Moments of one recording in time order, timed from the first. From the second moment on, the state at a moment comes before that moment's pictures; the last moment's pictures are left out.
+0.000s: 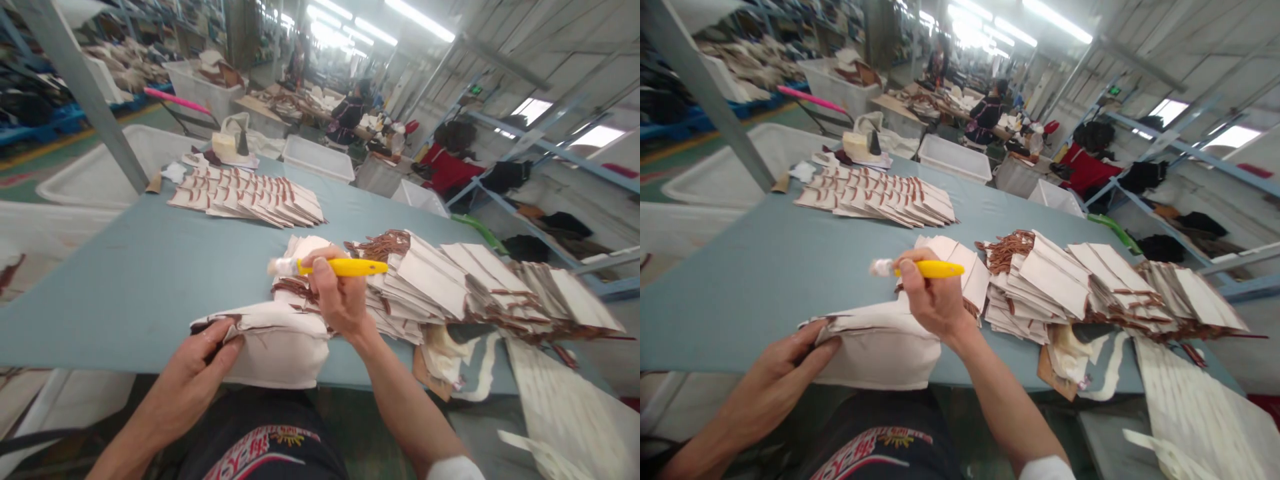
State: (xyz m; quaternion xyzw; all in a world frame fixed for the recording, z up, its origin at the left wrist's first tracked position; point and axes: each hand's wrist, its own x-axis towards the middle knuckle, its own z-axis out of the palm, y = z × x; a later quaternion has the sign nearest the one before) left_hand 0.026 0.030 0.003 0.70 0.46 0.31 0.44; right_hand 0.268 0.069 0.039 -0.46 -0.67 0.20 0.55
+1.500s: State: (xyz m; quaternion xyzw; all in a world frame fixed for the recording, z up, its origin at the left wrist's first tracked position) left_hand 0.045 0.043 0.028 0.49 0.41 0.27 0.72; right_hand 0.256 0.100 0.083 -0.28 -0.86 0.23 0.37
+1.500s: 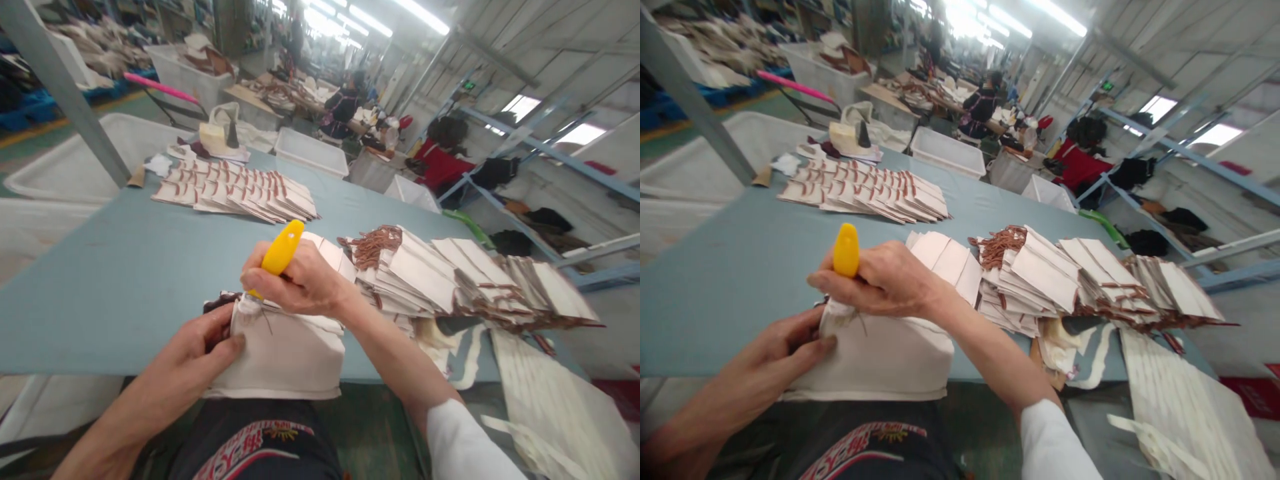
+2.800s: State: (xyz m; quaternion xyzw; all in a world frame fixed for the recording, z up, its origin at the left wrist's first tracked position) left_hand 0.048 0.046 0.016 0.40 0.40 0.29 0.77; right_hand 0.250 0.089 0.031 -0.41 -0.66 0.15 0.60
